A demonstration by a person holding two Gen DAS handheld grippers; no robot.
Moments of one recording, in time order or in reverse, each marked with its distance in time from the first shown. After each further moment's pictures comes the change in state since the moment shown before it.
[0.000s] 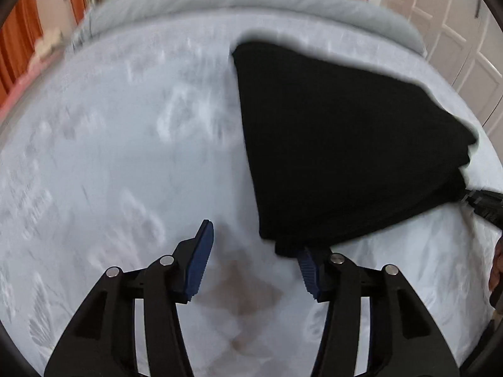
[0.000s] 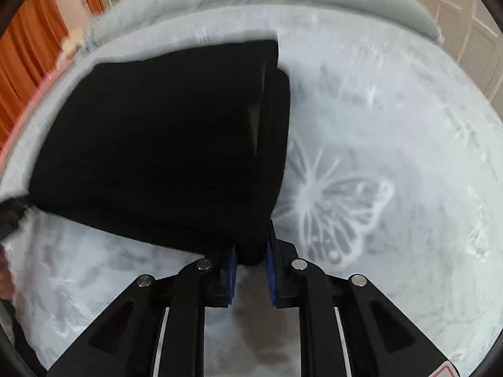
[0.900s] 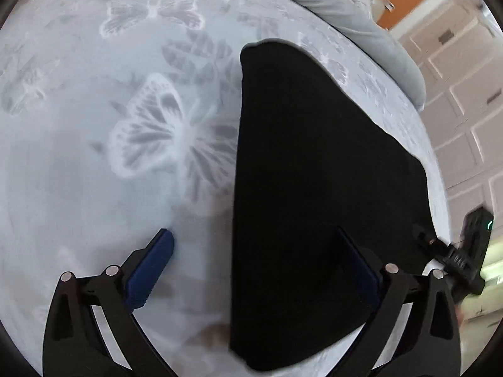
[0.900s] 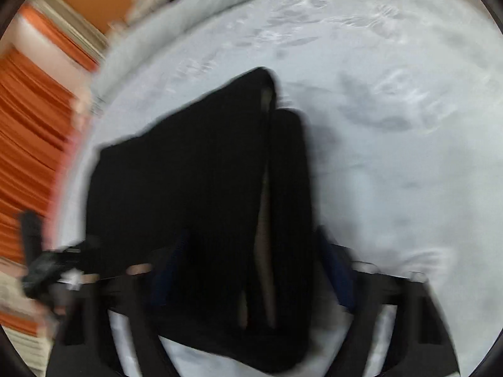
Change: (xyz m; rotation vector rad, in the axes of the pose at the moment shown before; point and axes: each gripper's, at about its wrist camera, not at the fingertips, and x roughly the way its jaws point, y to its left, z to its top) left arm 0.057 0.040 0.081 -0.284 0.090 -0.271; right arm 0.045 -0.018 0.052 0.295 0.020 0.309
